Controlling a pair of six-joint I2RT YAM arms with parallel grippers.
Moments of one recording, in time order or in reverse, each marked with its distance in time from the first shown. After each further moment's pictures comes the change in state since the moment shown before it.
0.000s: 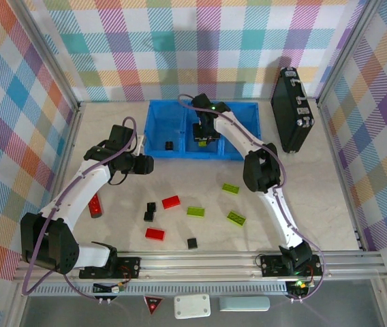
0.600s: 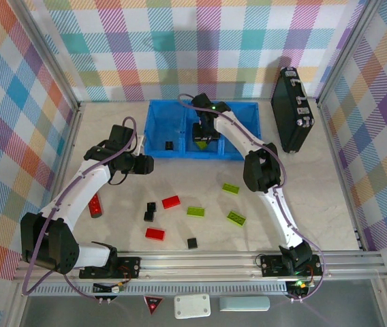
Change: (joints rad) left arm 0.000 0.000 0.000 0.000 0.000 0.000; right arm 0.000 -0.008 0.000 -0.004 0.000 0.000
